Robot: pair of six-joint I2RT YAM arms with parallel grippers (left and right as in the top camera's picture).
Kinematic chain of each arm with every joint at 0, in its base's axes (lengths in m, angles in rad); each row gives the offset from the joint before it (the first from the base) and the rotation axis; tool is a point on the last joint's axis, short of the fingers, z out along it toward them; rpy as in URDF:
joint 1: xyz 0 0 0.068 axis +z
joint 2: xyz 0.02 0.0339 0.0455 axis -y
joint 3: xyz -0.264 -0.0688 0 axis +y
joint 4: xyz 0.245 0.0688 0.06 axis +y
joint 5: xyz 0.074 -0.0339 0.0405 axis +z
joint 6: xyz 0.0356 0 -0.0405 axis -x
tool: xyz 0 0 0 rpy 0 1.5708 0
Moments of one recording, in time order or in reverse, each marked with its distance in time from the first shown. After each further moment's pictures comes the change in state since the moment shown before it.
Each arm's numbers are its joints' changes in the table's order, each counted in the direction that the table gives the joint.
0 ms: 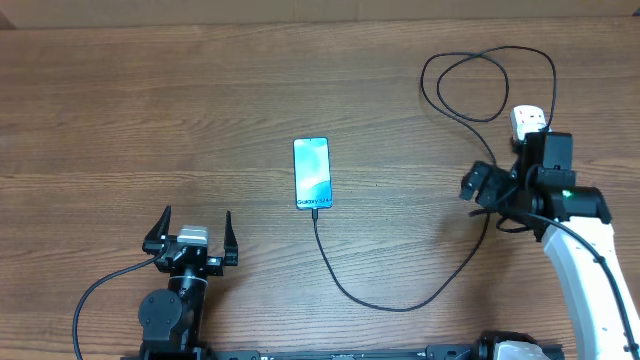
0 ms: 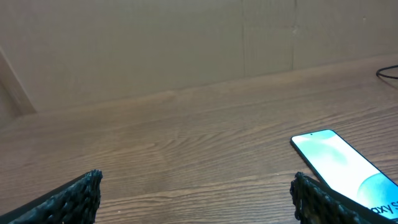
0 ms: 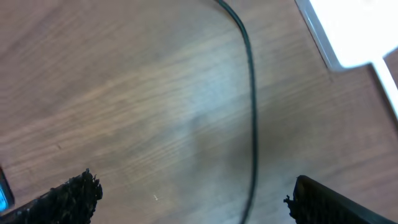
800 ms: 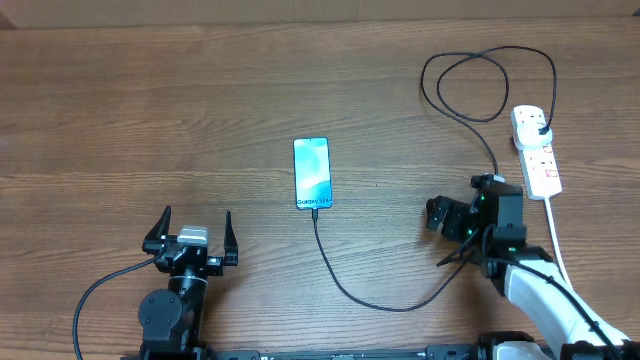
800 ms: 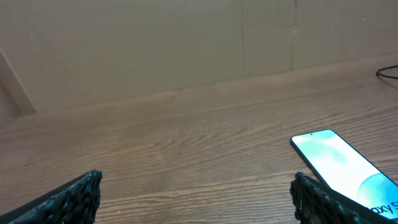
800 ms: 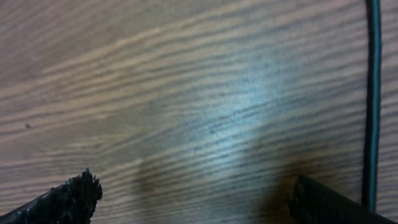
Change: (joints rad) left arm 0.000 0.000 0.000 0.000 0.000 0.000; right arm 0.109 0.002 0.528 -0.723 0.049 -0.001
